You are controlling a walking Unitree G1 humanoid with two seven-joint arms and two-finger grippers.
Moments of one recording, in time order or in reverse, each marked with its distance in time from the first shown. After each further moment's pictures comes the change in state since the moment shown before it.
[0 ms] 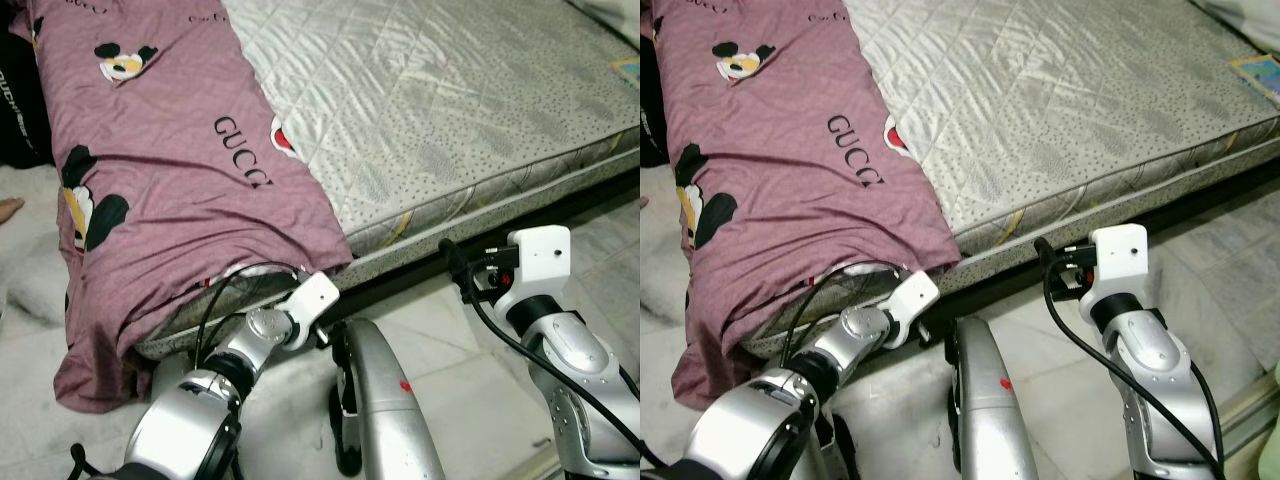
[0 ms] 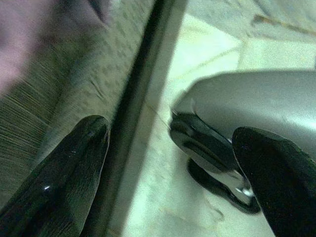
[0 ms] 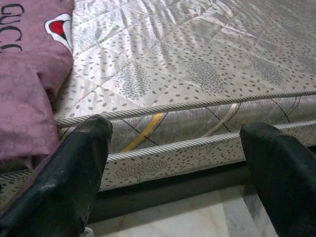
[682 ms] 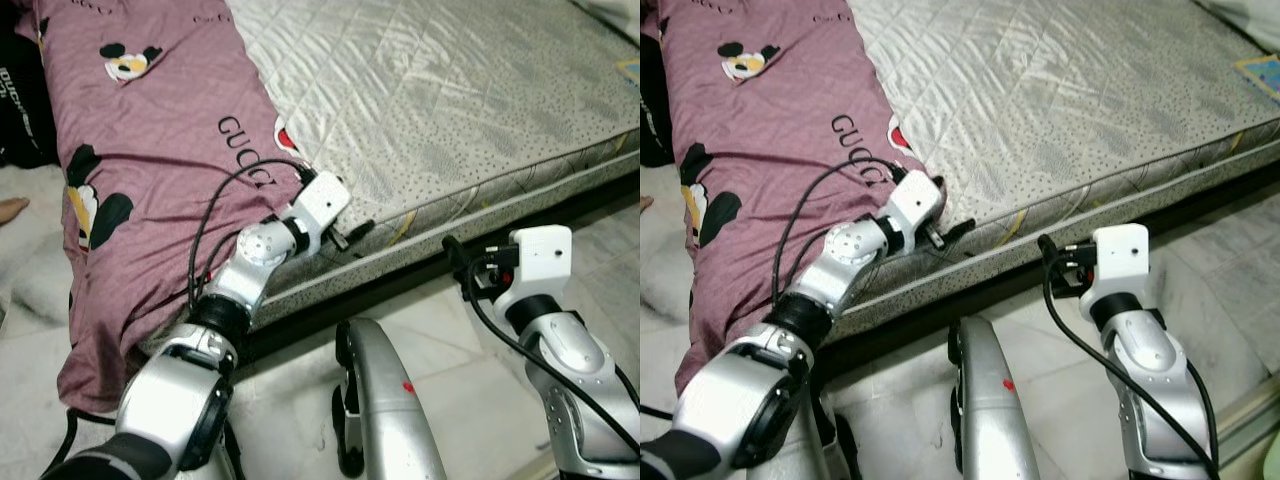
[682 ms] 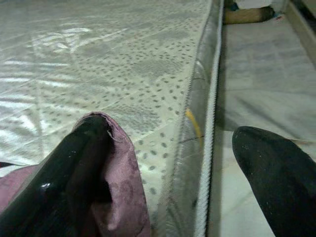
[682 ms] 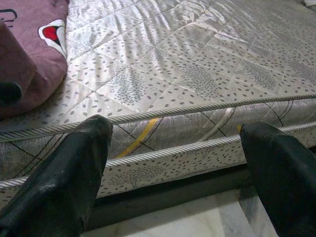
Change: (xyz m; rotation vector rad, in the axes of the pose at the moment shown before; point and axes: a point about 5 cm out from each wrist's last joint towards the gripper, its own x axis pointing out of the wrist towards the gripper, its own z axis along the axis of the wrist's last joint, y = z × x) left arm -0.027 0.041 0.114 0.169 -0.484 0.071; right arm 0.001 0.001 0.000 -0.006 -0.023 -0.034
